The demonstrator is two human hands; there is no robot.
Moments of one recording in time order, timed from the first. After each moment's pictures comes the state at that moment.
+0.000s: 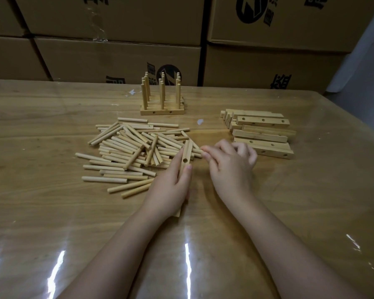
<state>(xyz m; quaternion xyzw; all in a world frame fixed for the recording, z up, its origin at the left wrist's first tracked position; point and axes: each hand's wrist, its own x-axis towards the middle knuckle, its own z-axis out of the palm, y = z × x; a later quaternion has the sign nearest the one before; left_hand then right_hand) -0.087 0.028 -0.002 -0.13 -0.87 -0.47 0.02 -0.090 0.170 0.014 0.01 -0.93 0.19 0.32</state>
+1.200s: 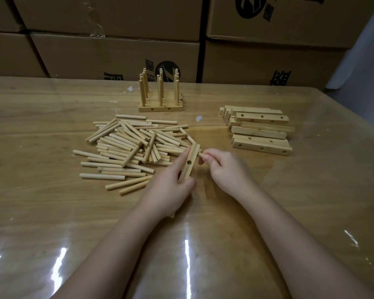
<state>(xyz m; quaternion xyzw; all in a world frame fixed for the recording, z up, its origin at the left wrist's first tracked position) -0.083 0.026 0.005 -0.13 -0.89 -0.43 -0.03 -0.096 0.187 0.014 0.04 -0.96 0.27 0.10</state>
